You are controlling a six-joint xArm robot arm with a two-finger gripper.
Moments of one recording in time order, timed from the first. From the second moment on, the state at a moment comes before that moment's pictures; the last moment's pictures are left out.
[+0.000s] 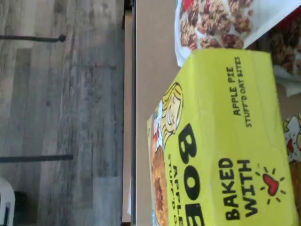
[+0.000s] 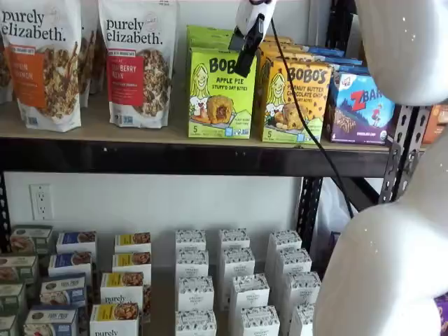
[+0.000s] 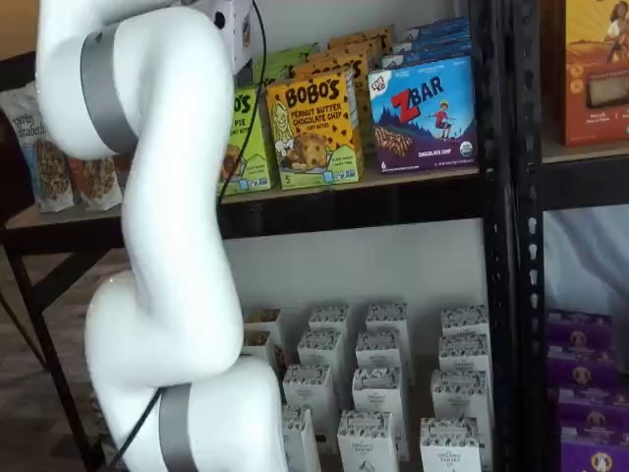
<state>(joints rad) 0.18 -0.12 -1.61 0.26 1.56 -1.35</state>
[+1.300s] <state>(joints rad) 0.20 -0.09 -1.61 0.21 1.57 -1.34</state>
